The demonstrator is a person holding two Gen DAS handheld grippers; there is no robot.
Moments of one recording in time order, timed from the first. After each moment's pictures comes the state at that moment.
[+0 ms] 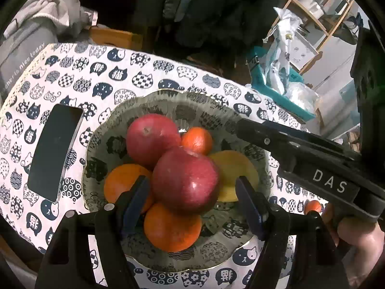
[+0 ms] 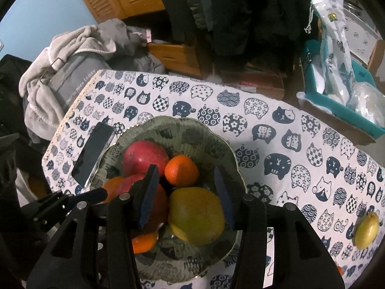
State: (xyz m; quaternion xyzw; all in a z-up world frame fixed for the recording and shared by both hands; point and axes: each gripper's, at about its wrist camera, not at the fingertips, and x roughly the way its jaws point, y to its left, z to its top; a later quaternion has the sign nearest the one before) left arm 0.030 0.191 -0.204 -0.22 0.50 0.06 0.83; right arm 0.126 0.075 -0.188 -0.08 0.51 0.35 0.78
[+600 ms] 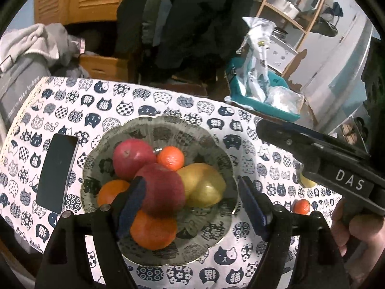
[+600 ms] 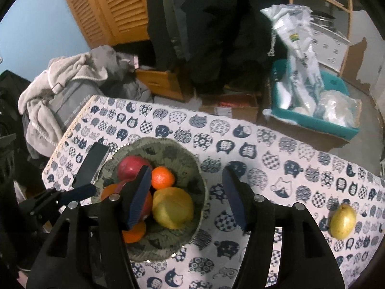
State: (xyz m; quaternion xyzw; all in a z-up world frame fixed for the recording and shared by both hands) left arm 0.029 0.156 -0.157 -0.18 0.47 0.04 0.87; right arm 0.115 0.019 -0.134 -0.06 0.46 0.32 0.83
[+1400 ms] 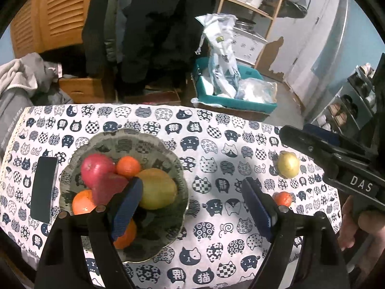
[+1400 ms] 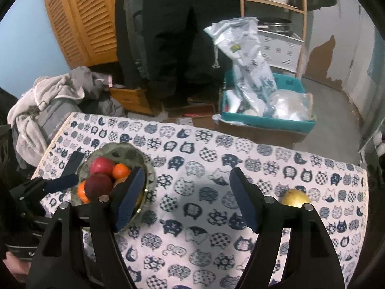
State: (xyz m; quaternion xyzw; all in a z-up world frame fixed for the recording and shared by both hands) left arm 0.038 0.081 -0.130 -0.12 0.46 -0.01 0.88; right arm 0.101 -0.089 -0.102 -0.05 0.42 0.25 0.87
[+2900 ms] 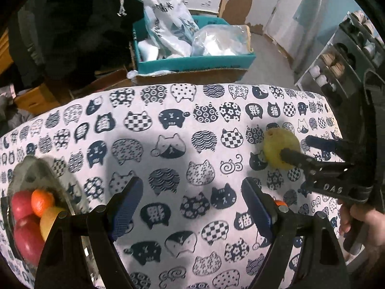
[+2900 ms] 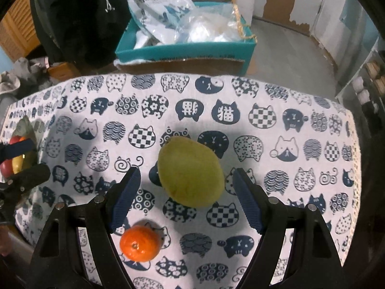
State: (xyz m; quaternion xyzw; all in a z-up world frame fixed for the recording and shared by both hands) left arm 0.153 -0.049 -0.211 -0.04 0.55 -0.08 0.83; right arm 0.187 -0.248 -0.233 -0.04 0.54 0.14 0.83
